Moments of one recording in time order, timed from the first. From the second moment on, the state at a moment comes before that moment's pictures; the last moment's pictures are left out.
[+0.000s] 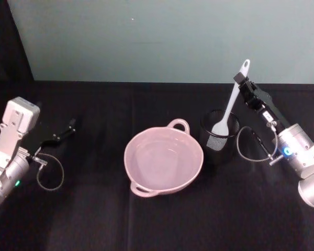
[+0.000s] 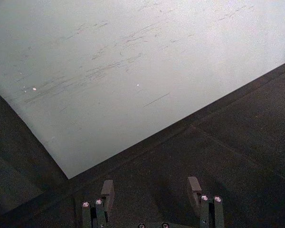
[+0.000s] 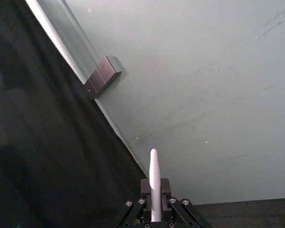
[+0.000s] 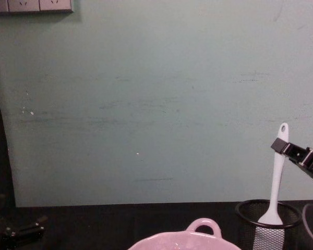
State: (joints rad) left arm -0.20 0.60 0.45 -1.41 -0.25 -0.12 0.03; right arm 0.43 0.28 -0.24 -0.98 0.97 -0.16 0.75
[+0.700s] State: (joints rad) left arm -0.20 0.60 0.45 -1.41 -0.25 -0.12 0.03; right arm 0.44 0.26 -0.25 -0.91 0.92 -0.19 0.77
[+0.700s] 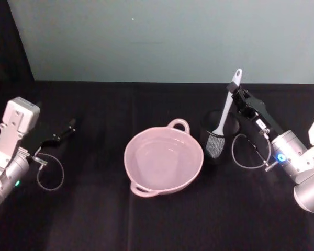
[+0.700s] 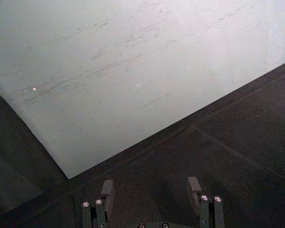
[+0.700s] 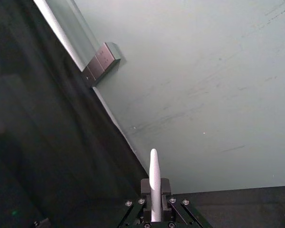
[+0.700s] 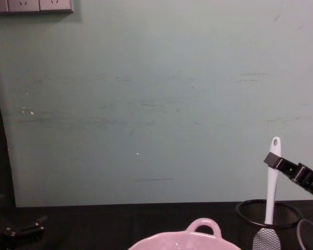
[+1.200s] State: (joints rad) left arm -0.20 0.60 0.45 -1.41 -0.25 -0.12 0.03; right arm 0.44 0.26 -0.25 -0.91 0.91 -0.19 0.77
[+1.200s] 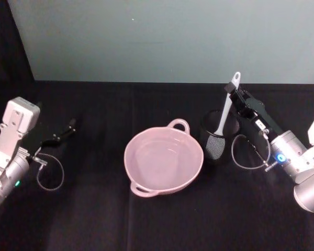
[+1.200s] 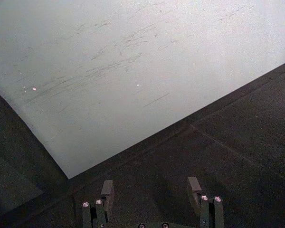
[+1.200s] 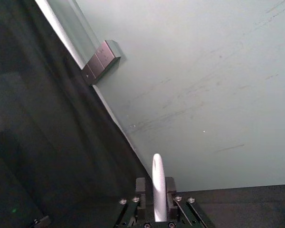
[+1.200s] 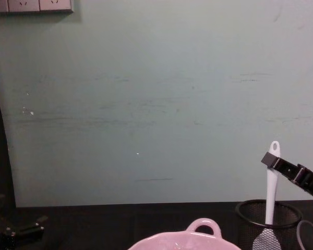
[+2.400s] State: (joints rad) left arm -0.20 0.60 0.45 -1.41 -0.25 -0.12 0.03; right arm 0.45 0.30 -0.28 -0.93 0.75 -0.29 0.71
